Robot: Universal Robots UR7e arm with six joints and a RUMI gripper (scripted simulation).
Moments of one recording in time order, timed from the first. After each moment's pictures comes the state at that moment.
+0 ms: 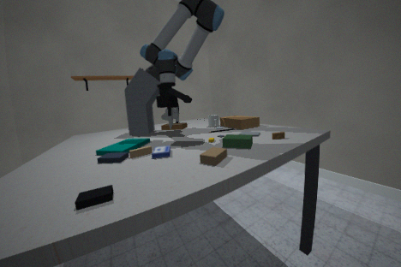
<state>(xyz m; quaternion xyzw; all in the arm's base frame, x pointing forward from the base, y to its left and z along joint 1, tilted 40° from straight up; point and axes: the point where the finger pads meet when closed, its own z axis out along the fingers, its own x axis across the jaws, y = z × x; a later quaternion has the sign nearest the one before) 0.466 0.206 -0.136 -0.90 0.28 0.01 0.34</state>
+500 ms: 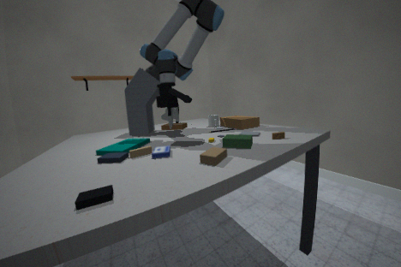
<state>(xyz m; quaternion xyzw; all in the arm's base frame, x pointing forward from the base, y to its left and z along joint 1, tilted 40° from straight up) 0.466 0.206 -0.136 -0.90 0.28 0.01 0.34</state>
